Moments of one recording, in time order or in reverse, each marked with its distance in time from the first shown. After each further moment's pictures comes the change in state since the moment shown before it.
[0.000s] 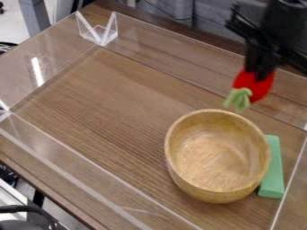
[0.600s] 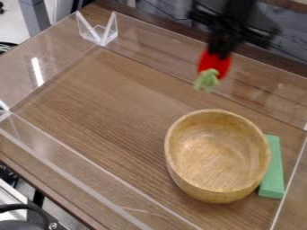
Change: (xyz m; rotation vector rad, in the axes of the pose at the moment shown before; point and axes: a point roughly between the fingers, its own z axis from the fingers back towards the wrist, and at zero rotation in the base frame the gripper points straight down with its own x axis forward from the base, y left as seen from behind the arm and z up) arm 0.004 0.080 -0.021 0.104 0.059 0.342
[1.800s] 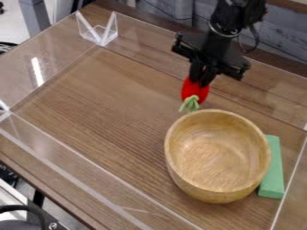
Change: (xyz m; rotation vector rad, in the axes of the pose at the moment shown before) arm -0.002 -0.004 -0.065 0.041 0.032 -0.005
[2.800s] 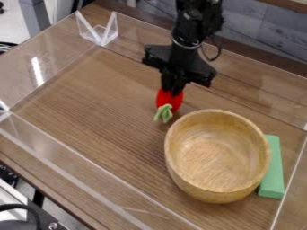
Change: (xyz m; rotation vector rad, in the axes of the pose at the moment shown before) arm -0.015 0.030 -0.025 -0.027 0.007 0.046
